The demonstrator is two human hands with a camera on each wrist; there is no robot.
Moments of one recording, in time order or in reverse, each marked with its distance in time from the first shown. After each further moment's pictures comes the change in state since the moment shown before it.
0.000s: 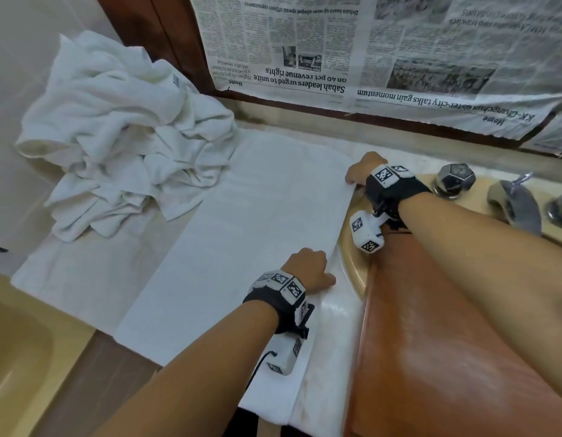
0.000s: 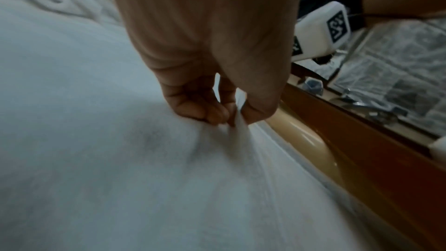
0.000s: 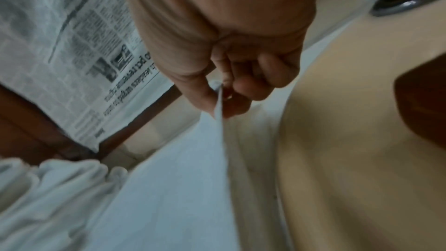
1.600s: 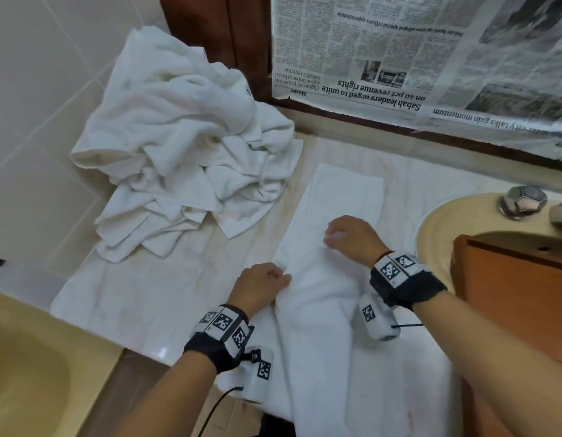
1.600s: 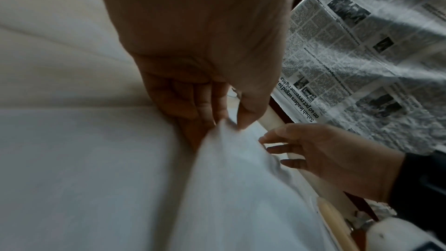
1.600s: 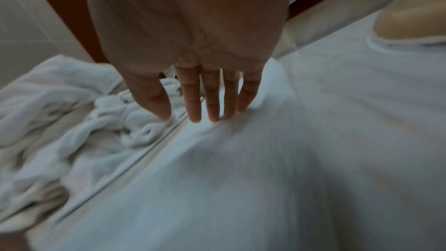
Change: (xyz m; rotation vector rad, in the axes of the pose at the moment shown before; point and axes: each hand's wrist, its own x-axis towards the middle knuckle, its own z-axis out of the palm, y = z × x) left_hand -0.055 -0.229 -0.049 -0.642 0.203 -0.206; right_hand -0.082 -0.077 0.158 -0.043 -0.061 -0.348
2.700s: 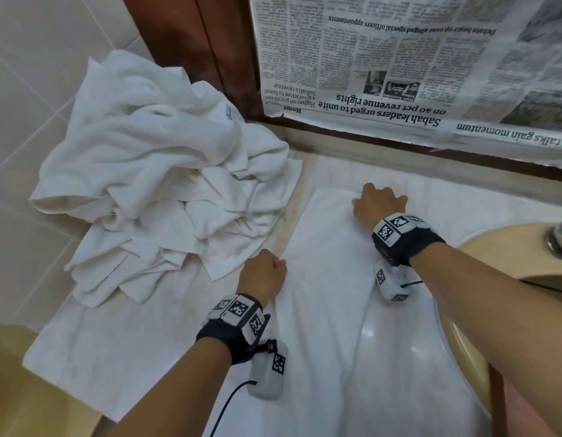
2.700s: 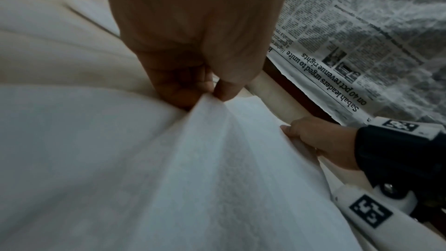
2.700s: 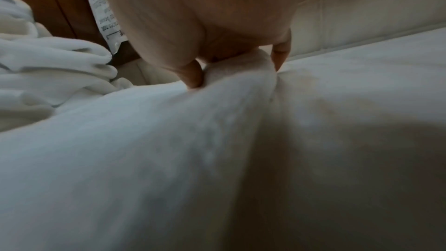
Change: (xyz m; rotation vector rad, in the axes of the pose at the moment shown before) left_hand 0.093 0.060 0.002 0.092 0.232 -0.079; right_hand 0.141 0.026 -0.062 -0.437 0.082 0.272
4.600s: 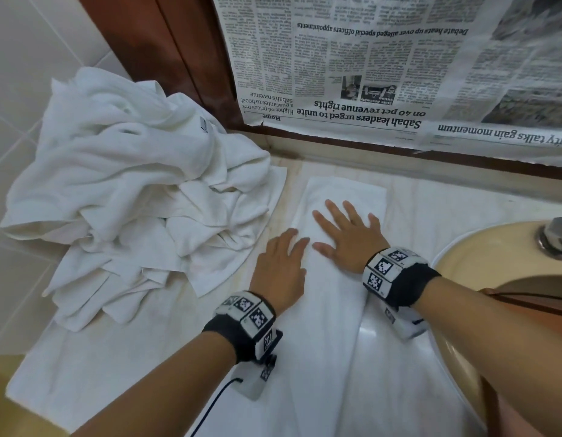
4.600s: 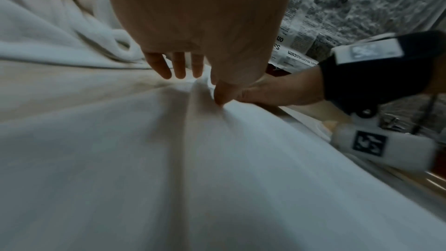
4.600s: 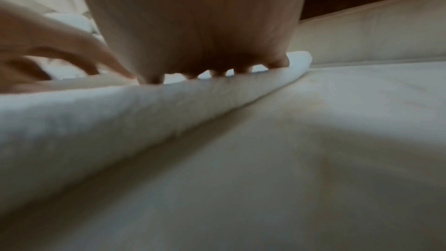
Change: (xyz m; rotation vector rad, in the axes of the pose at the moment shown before) left_hand 0.010 0.033 0.028 0.572 -0.003 0.570; right_hand -0.036 0.016 0.037 -0.190 -0.131 -0.437
